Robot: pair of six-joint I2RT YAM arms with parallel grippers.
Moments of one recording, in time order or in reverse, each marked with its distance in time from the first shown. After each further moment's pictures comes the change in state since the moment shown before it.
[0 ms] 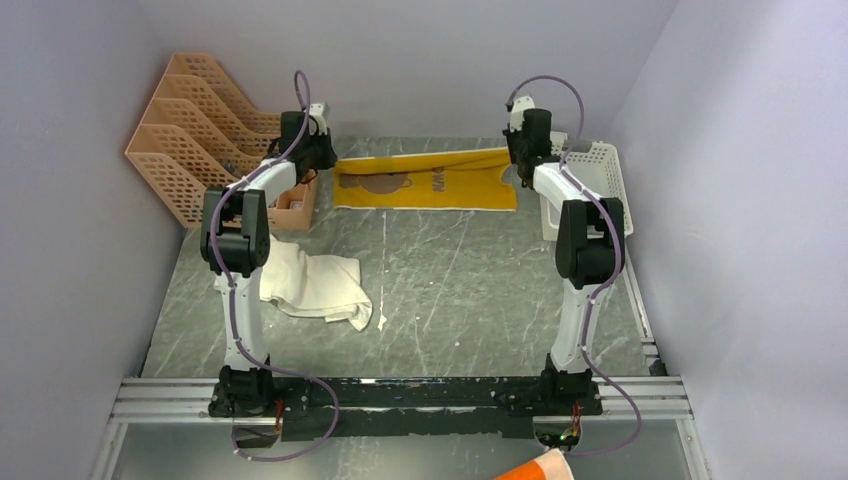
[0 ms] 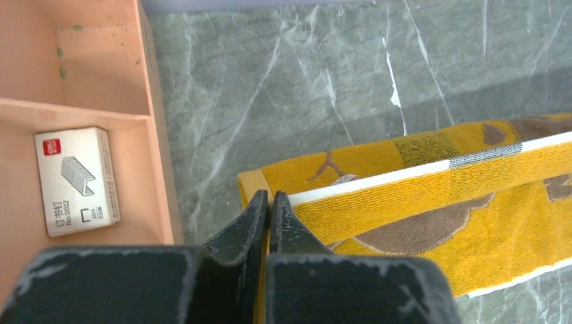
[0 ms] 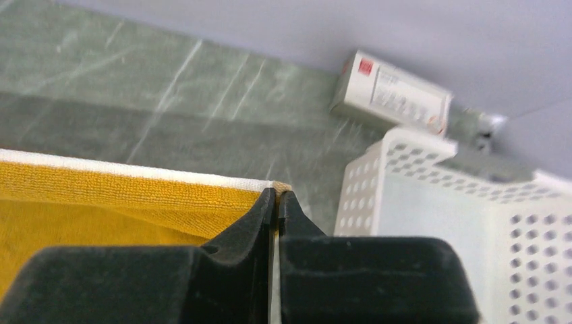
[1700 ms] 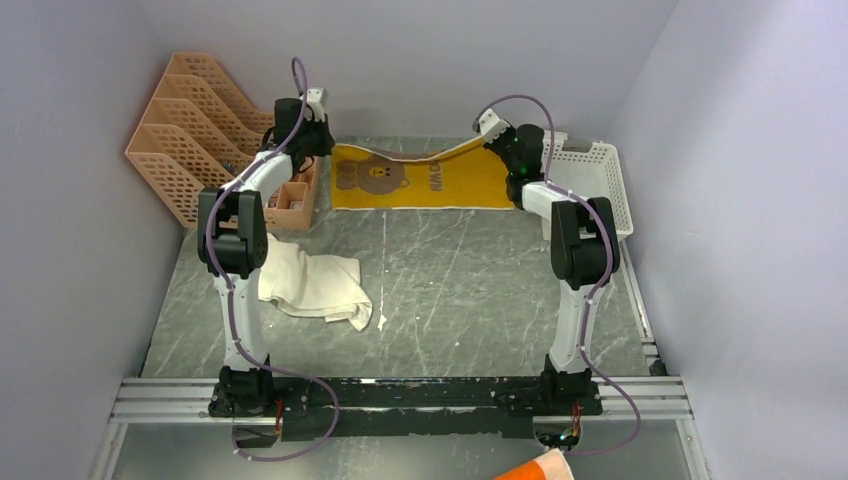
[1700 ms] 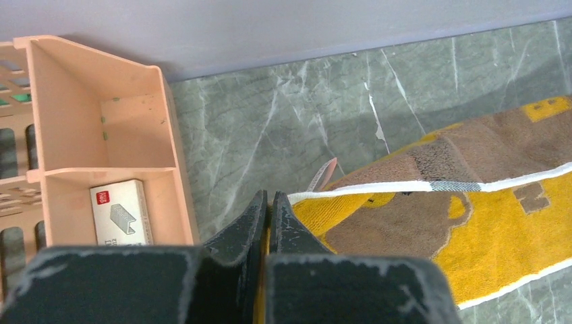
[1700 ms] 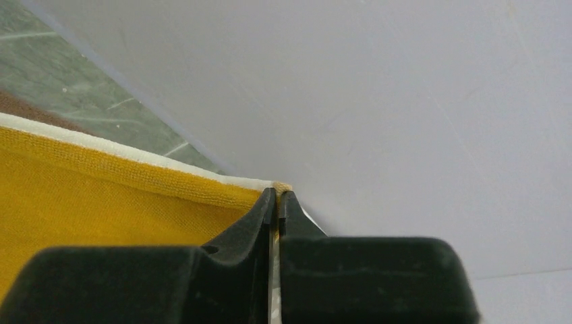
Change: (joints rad) left arm 0.006 -0.026 0.059 0.014 0.036 0.061; right arm 0.057 0.010 -0.180 0.597 -0.186 -0.594
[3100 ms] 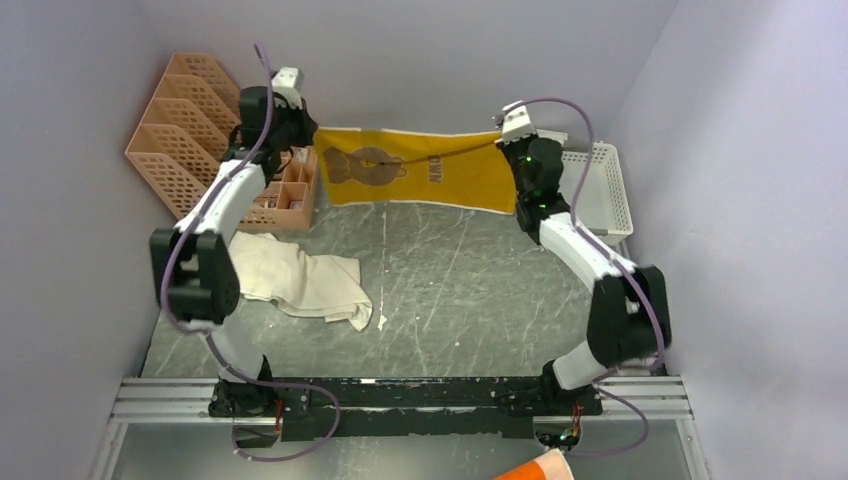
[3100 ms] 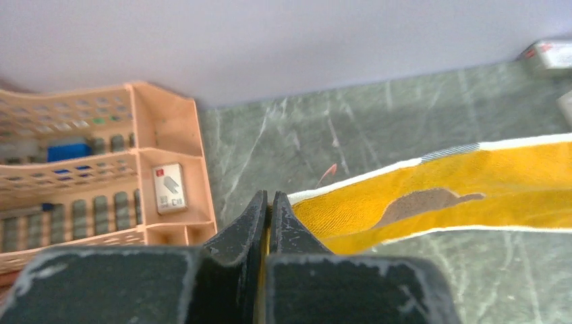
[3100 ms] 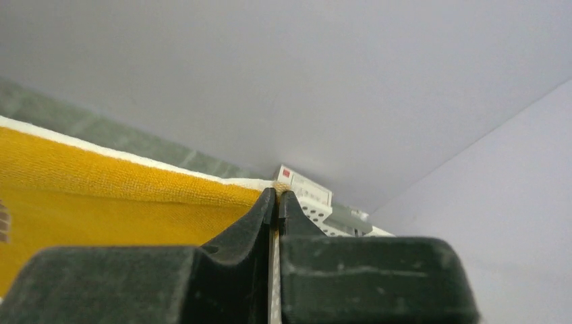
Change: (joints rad) left arm 0.013 -0.333 -0.177 -0.053 -0.014 -0.008; right arm 0.101 -0.509 -0.332 -0.102 0.301 0.281
